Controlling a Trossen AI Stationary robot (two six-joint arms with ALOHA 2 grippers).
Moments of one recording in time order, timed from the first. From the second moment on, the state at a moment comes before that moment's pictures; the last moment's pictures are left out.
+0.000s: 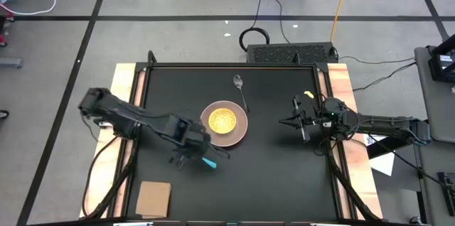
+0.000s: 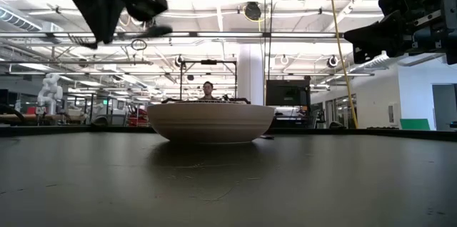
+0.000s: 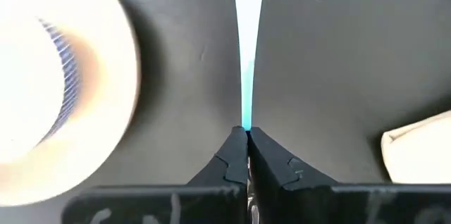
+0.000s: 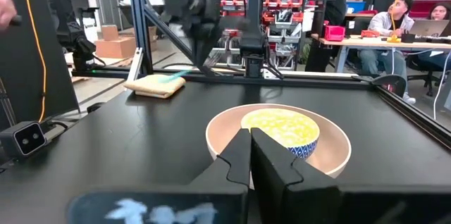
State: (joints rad) left arm -0.28 1.57 1.28 -1.05 0.10 0.20; right arm -0.28 0.43 0.02 0.41 -0.42 -0.01
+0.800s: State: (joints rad) left arm 0.06 1.08 1.01 -0.99 0.08 0.35; right arm -0.28 0.43 0.02 0.42 -0.36 0.00
